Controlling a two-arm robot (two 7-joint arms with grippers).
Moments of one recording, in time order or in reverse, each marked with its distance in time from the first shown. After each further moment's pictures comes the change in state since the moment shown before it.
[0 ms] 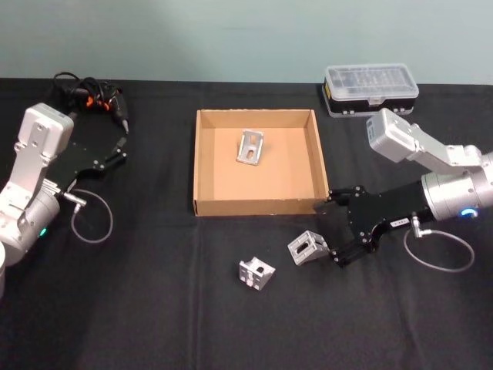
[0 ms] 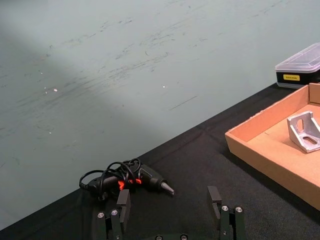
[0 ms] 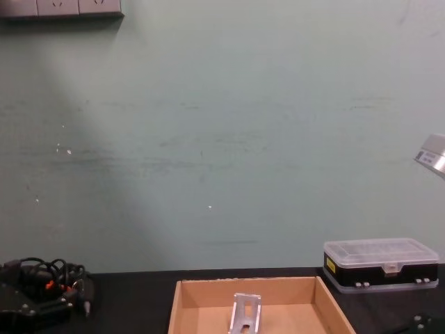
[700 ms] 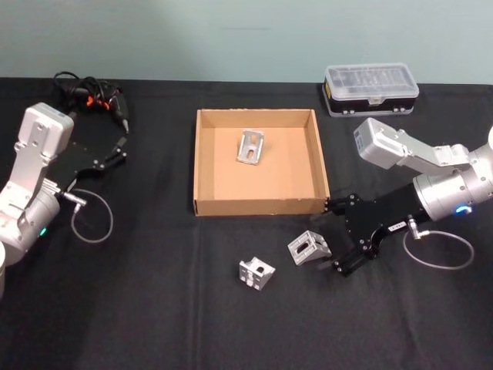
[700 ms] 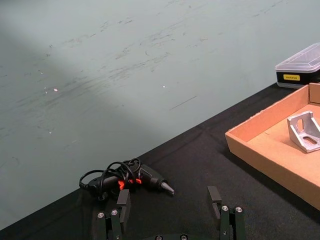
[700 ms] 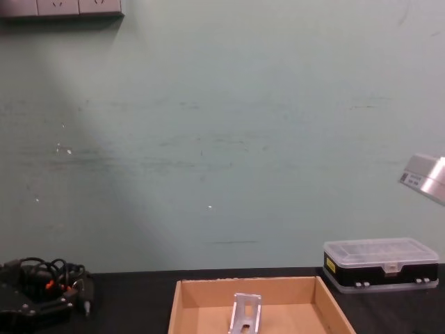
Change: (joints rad) left arm 0.000 0.000 0.000 0.000 0.000 0.000 0.000; right arm 0.087 -0.031 -0.098 0.089 -0.017 -0.036 0.077
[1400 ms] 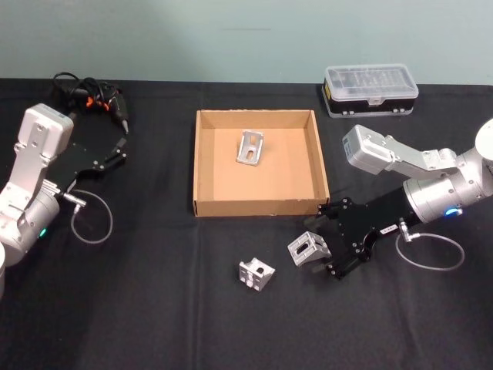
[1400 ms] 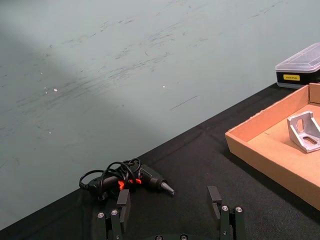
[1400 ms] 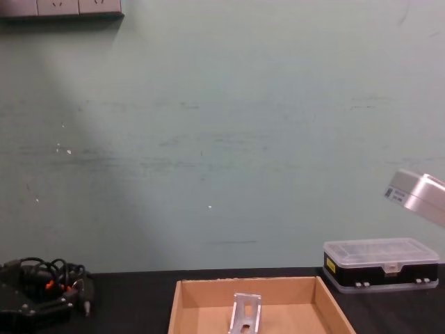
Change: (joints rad) left arm 0.000 0.000 0.000 0.000 0.000 0.000 0.000; right arm 0.029 -0.027 -0.051 0.047 -0.003 -0.019 -0.016
